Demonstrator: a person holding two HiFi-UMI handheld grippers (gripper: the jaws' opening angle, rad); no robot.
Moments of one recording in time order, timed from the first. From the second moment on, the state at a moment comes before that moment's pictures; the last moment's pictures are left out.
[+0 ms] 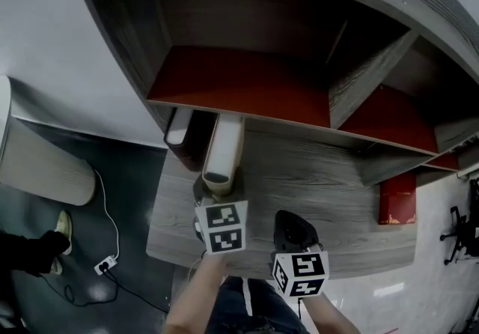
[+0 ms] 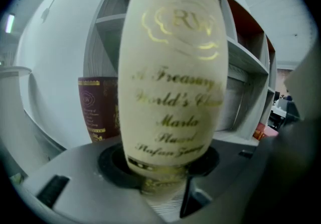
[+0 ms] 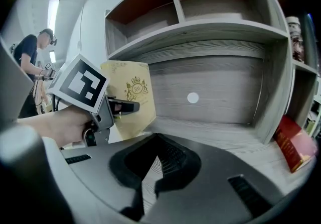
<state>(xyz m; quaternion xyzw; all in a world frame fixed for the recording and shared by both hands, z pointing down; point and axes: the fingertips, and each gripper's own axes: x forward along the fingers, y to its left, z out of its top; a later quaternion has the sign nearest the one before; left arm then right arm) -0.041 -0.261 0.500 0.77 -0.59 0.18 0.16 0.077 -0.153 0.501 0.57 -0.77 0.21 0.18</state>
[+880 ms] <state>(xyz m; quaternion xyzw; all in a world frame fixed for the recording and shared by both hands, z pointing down) -0.041 -0.197 0.481 0.79 -0.57 0.20 0.15 0.077 -0.137 0.464 0.58 -0.78 0.17 0.17</state>
